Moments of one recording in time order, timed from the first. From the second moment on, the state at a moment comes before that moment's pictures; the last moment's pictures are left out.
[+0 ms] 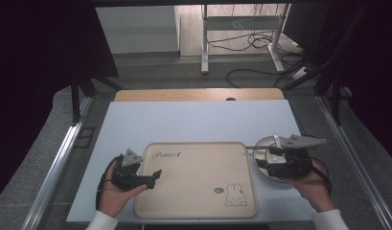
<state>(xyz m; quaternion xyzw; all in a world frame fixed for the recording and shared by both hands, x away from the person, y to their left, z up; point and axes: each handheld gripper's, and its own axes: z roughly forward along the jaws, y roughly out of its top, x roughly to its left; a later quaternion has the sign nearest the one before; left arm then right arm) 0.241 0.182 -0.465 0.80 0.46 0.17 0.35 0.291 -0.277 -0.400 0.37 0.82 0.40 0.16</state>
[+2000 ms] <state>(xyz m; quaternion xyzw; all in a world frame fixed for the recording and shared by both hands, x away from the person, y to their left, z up) 0.237 0.195 -0.473 0.79 0.49 0.18 0.33 0.428 -0.398 -0.459 0.52 0.83 0.14 0.17</state>
